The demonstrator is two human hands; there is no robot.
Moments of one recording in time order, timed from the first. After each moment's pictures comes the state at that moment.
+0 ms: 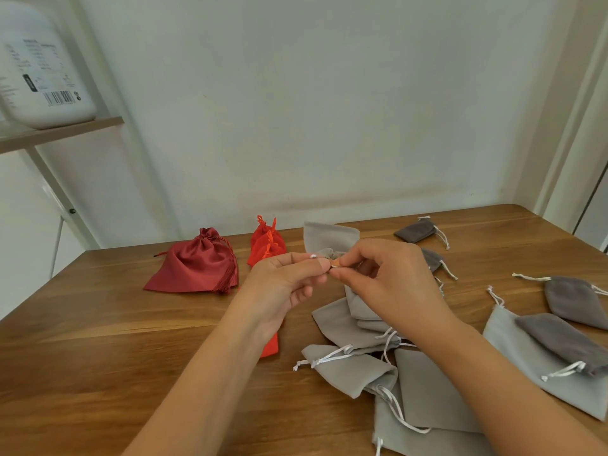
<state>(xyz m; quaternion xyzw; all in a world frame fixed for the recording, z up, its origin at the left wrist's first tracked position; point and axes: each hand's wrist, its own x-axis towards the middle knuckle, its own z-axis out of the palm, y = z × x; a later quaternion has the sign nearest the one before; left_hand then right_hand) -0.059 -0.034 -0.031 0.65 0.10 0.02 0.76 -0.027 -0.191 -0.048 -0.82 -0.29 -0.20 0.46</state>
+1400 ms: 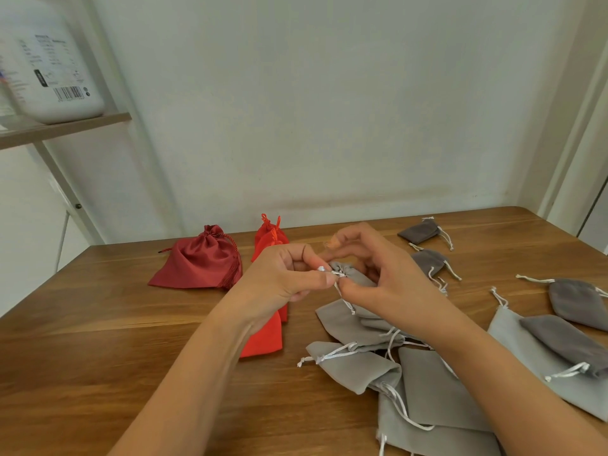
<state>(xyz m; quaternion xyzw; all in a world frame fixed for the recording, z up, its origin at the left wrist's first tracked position) -0.065 -0.019 -0.024 0.75 -0.06 -0.01 0.66 -0.032 -0.193 -0.042 -0.77 -0.36 -0.05 0.53</state>
